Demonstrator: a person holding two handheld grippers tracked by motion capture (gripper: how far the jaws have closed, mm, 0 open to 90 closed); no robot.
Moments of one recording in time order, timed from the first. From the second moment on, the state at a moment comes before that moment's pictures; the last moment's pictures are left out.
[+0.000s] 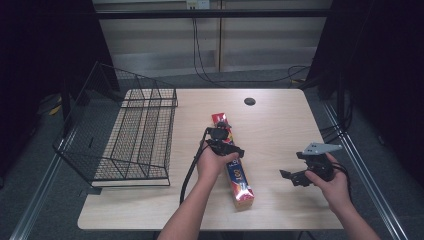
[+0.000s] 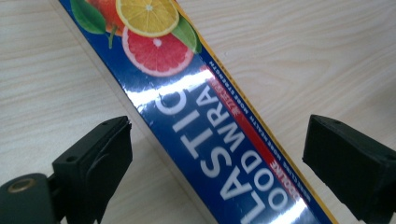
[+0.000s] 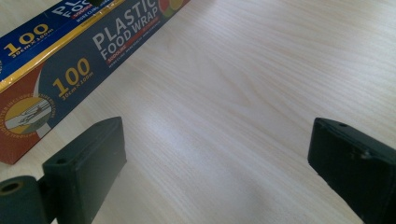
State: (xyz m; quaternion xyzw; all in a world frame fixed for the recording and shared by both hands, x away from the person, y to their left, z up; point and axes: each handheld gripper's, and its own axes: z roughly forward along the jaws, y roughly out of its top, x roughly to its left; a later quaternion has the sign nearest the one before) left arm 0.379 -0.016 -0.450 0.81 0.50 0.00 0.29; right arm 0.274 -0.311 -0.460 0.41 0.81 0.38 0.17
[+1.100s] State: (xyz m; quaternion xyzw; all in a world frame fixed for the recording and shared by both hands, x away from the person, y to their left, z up) left arm 0.388 -0.029 -0.461 0.80 0.55 0.01 0.26; right arm 0.274 -0.316 -0.457 0.42 0.80 0.38 0.18
